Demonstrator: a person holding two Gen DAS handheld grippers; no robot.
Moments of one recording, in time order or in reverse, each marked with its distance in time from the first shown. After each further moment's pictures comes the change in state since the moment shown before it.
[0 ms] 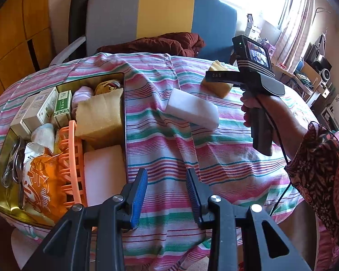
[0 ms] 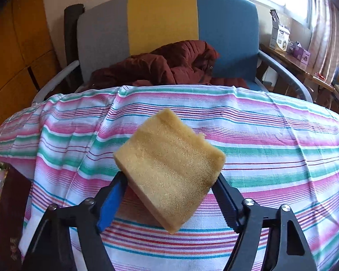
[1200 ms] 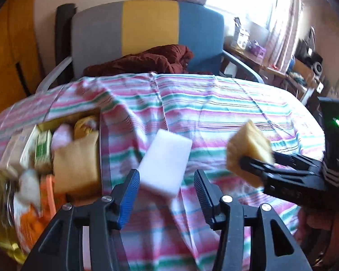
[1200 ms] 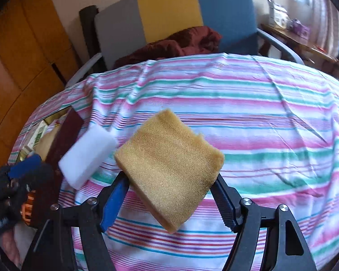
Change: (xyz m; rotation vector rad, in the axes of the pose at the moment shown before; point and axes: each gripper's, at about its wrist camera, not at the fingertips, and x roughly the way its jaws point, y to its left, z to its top) left arm 0.030 -0.023 0.058 0.109 -0.081 -0.012; right arm -0.115 -0.019 -0.110 0.112 0.106 0.150
